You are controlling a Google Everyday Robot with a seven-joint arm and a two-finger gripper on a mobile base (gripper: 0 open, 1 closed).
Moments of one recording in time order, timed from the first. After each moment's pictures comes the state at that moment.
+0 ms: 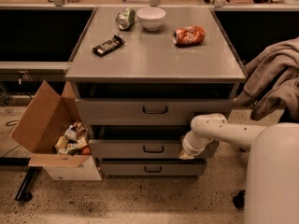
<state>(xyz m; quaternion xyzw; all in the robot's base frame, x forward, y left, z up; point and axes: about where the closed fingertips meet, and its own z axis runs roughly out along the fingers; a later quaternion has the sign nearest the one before) 0.603 -0.177 0.409 -0.66 0.74 0.05 0.12</state>
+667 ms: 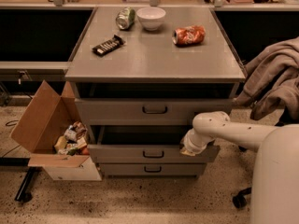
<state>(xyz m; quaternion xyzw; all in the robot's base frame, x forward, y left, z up) 0.605 -0.178 0.428 -0.66 0.74 0.05 0.13</state>
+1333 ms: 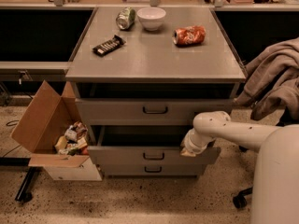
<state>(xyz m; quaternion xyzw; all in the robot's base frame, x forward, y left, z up) 0.605 -0.177 0.433 -0.66 0.74 0.05 0.13</state>
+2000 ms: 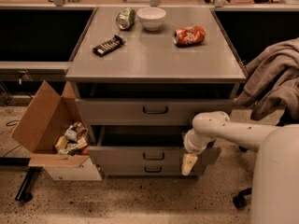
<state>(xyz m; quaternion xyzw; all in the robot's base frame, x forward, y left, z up) 0.605 -0.177 0.433 -0.66 0.74 0.05 0.13</state>
